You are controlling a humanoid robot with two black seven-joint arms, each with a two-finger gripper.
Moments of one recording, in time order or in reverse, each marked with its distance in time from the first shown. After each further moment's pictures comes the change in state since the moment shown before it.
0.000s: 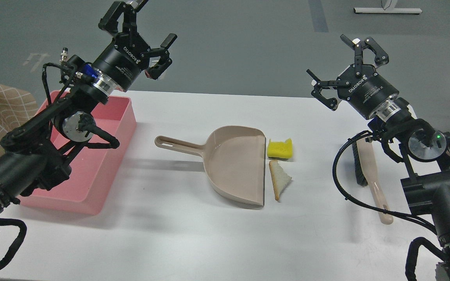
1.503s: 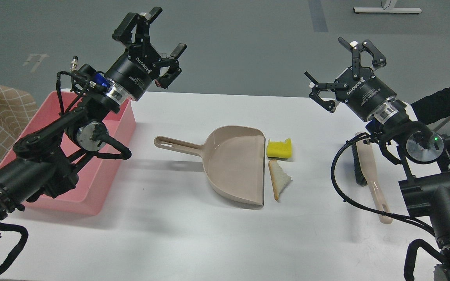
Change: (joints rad) left arm 0.009 -0.010 0.084 -0.053 0.007 0.099 -0.073; right arm -0.009 0.003 -0.002 0.001 -0.001 0.000 0.000
